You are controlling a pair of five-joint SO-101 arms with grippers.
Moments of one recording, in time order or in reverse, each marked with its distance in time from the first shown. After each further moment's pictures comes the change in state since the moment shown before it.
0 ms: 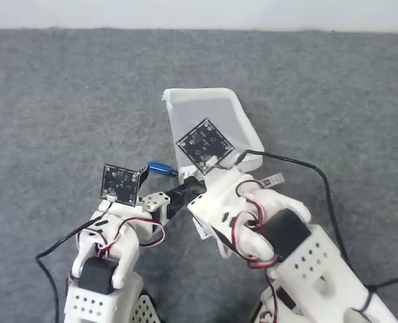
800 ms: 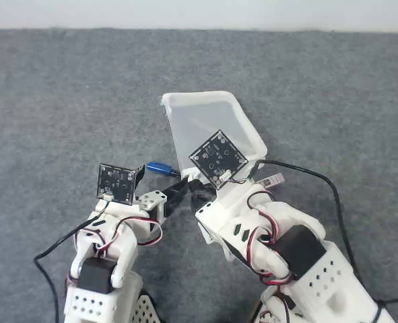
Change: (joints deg) left arm -1.6 0.0 0.0 0.0 0.0; right arm 0.1 -7.6 4.9 0.0 1.1
